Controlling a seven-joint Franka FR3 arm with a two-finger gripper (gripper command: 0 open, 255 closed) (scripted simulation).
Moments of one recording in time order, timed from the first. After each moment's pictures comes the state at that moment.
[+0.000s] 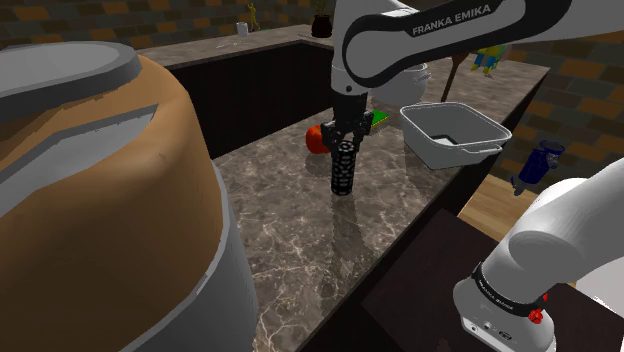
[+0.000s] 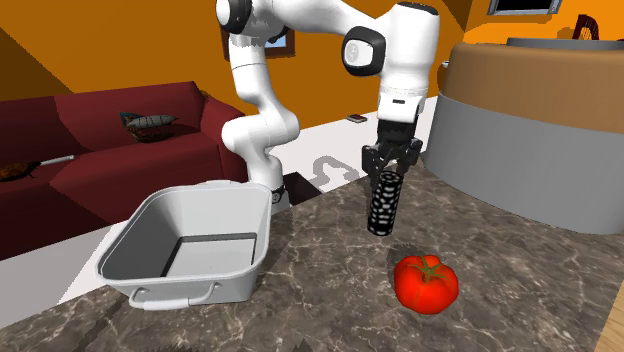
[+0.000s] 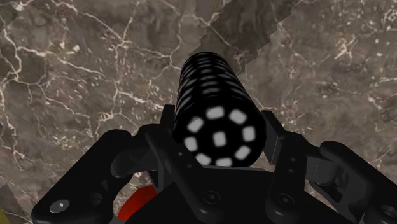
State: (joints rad) arm -0.03 -0.35 0.29 -2.30 0.10 1.94 0.34
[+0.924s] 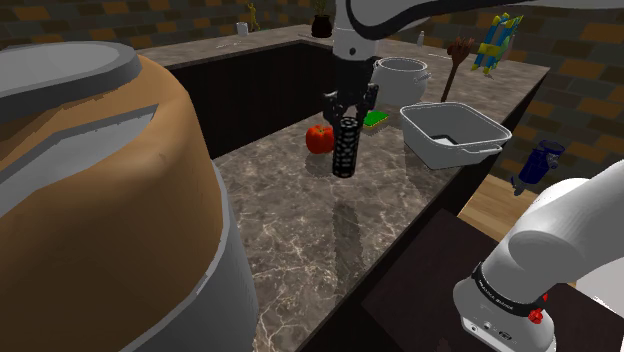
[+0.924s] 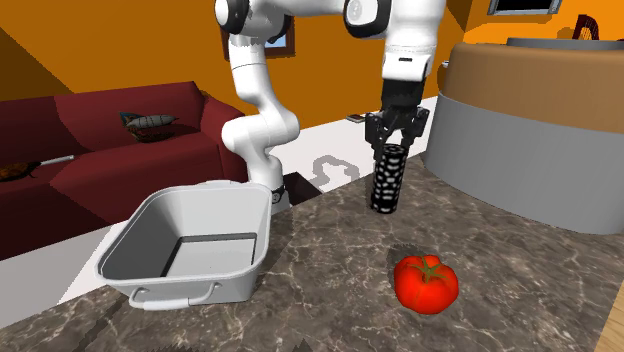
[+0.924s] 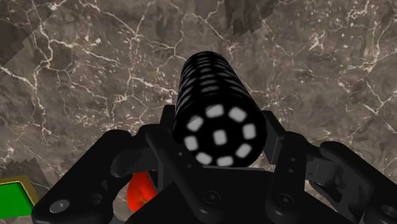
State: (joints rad) arm -0.03 -0.37 0.28 -2.14 0.10 1.76 0.34
